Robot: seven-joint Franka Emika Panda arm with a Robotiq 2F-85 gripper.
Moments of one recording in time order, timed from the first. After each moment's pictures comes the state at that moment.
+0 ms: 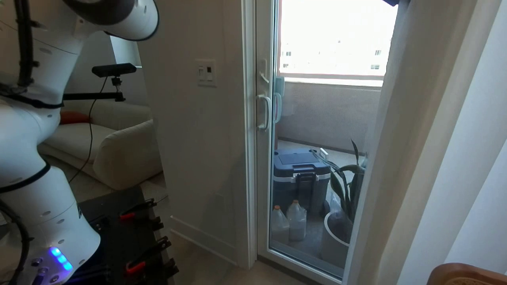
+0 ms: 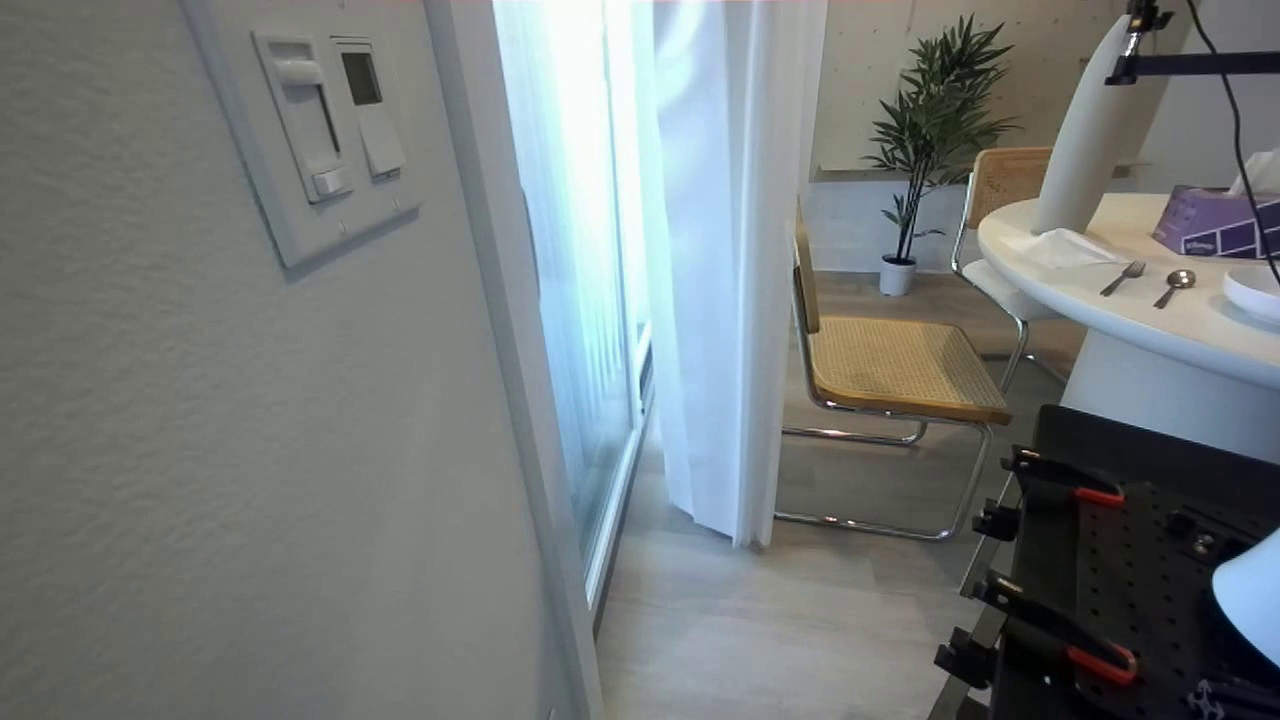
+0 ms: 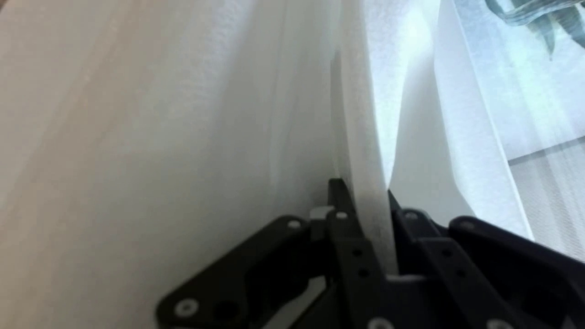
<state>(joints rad) -0.26 0.62 -0.24 -0.80 -0.03 2.12 0.03</state>
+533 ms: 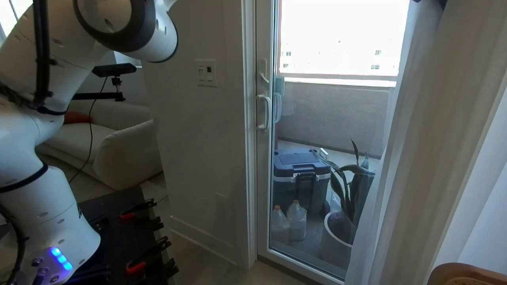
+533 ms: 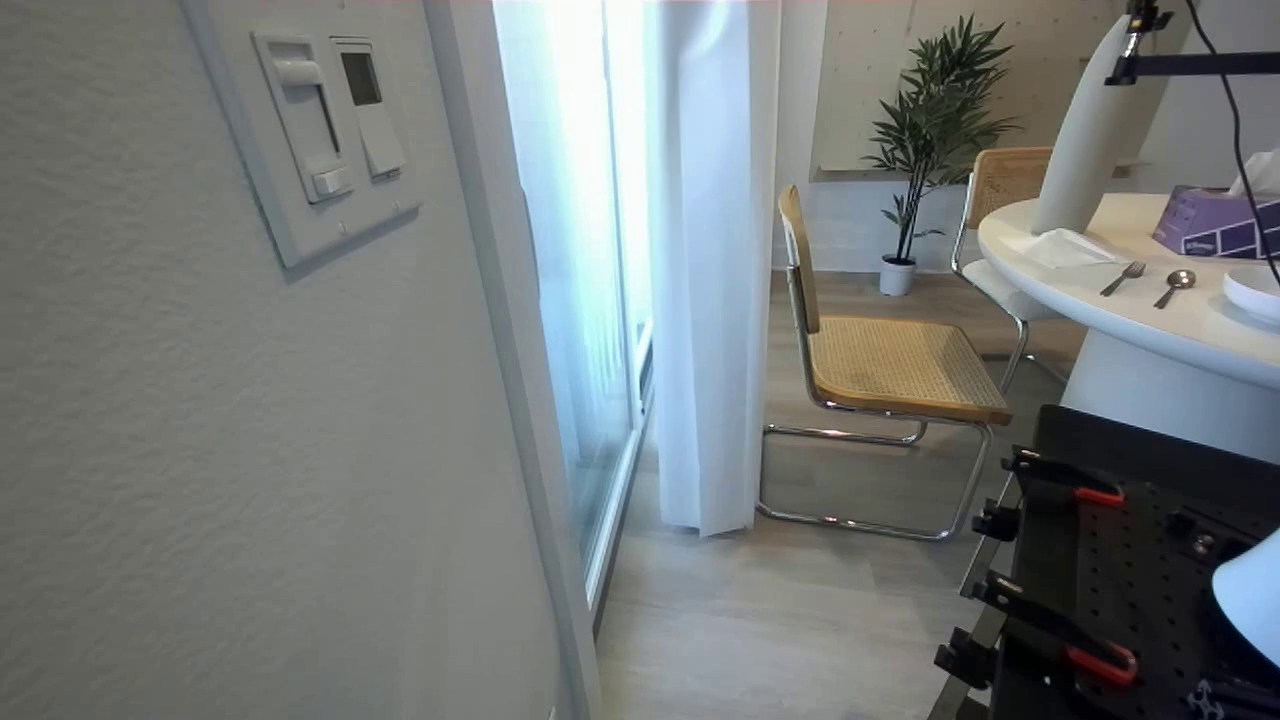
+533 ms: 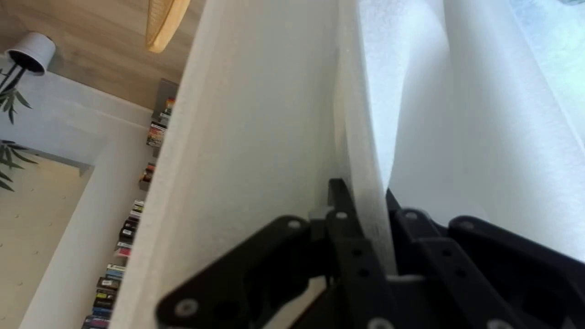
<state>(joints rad) -0.35 0.77 -0.25 -0.52 -0.03 1.97 0.11</state>
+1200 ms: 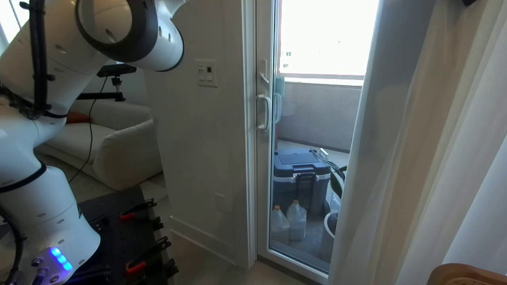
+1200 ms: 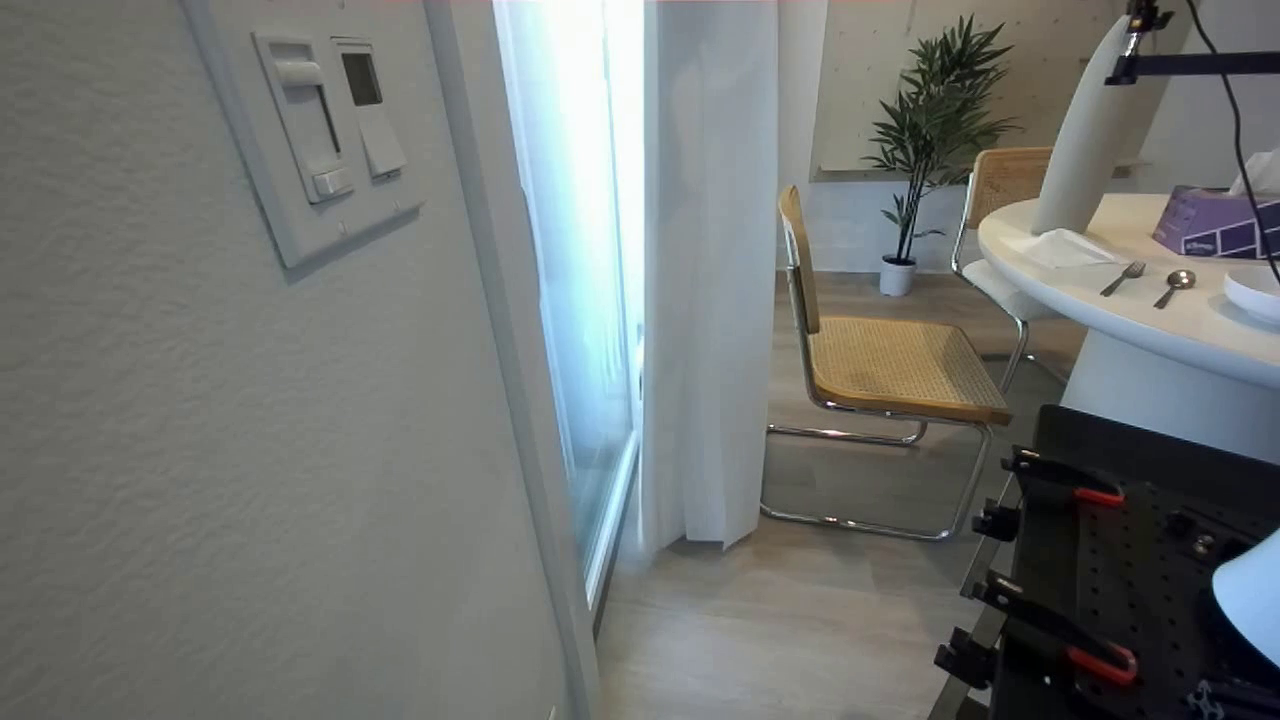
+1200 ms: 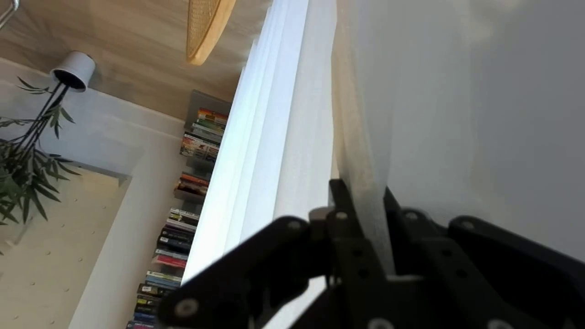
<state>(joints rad) -0.40 0.82 -0.27 -0.41 -0.04 1.89 0.12</state>
